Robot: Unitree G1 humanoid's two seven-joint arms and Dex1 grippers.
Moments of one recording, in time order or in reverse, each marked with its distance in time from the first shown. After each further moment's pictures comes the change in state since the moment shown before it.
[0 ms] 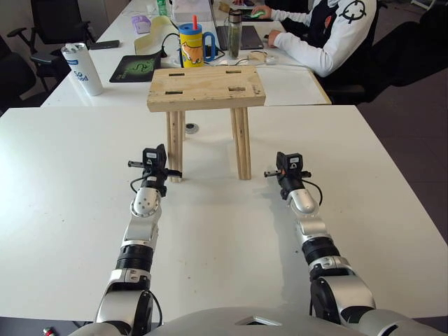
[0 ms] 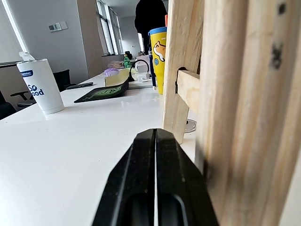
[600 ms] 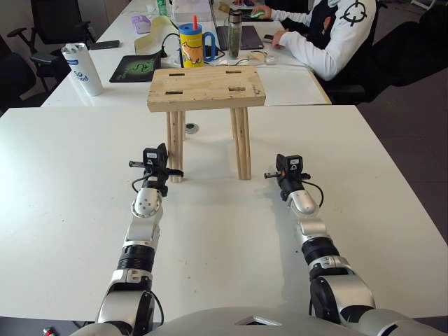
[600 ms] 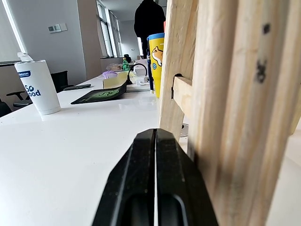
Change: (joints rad) left arm 0.007 -0.013 0.001 -0.002 -0.020 -0.019 -0.012; right arm -0.004 0.002 -0.006 0.025 0.015 -0.005 0.012
